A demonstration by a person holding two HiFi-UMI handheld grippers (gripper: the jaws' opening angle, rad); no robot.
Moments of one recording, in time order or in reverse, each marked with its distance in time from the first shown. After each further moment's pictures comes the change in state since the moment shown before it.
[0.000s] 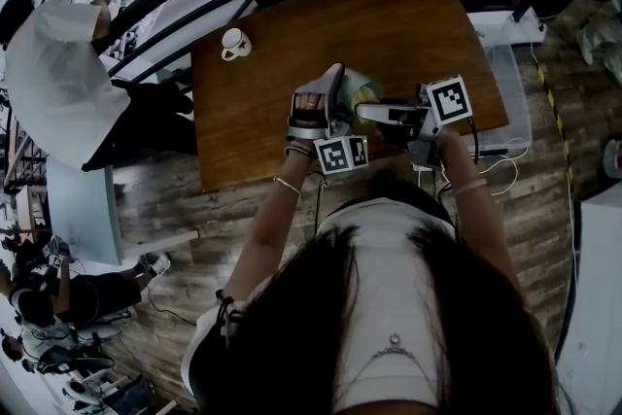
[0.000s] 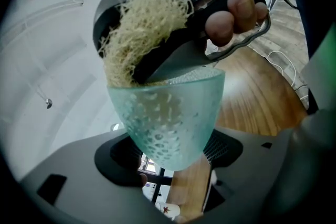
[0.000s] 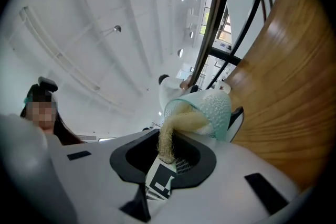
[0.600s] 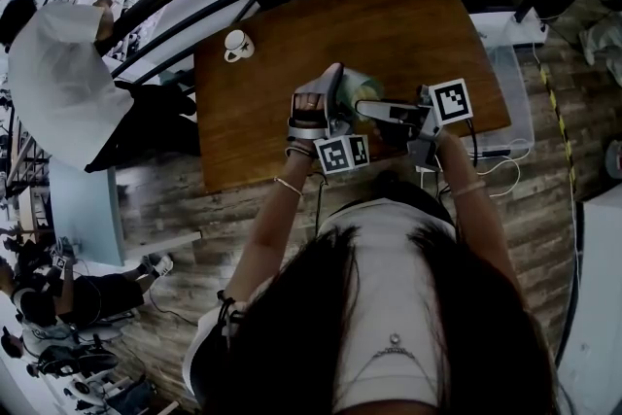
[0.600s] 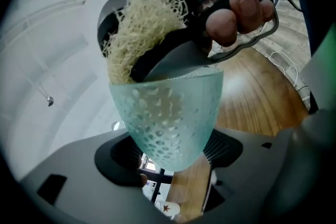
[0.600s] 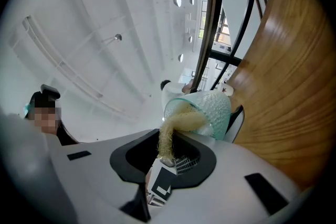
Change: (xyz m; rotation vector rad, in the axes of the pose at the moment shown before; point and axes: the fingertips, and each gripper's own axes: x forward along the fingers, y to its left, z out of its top) left arm 0.002 0.010 -0.001 -0.021 0.009 0.011; right arm 0.001 0.005 0.011 0.046 -0.073 0.046
